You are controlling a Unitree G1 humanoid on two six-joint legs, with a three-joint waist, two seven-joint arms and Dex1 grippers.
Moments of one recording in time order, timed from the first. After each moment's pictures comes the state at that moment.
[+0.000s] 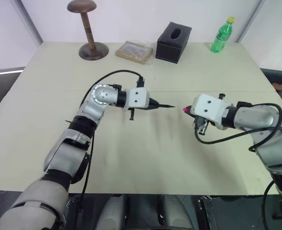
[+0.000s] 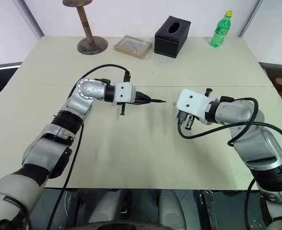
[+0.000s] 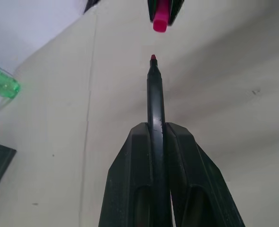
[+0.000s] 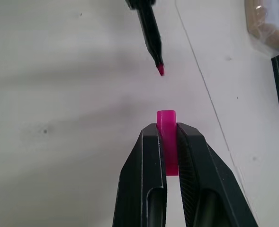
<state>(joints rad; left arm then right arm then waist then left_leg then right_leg) -1.04 0.32 -0.30 0.79 0.06 -0.49 -1.16 -0.45 -0.89 0.11 -0.48 -0.05 0.65 0.90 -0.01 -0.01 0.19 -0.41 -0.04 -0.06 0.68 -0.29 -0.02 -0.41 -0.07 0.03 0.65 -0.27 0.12</state>
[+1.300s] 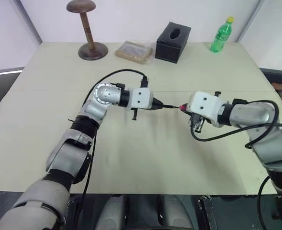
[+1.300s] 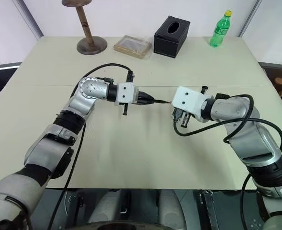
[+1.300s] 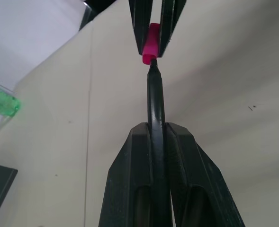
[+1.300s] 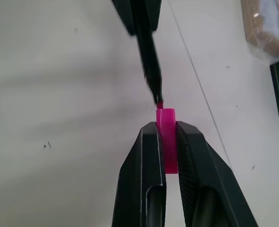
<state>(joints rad) -1.03 0.30 -0.30 0.74 0.05 -0.48 -1.18 -0.51 -0.88 0.14 -0.48 -0.02 0.69 0.89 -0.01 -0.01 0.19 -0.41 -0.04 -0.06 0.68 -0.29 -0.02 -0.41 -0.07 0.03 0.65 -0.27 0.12</state>
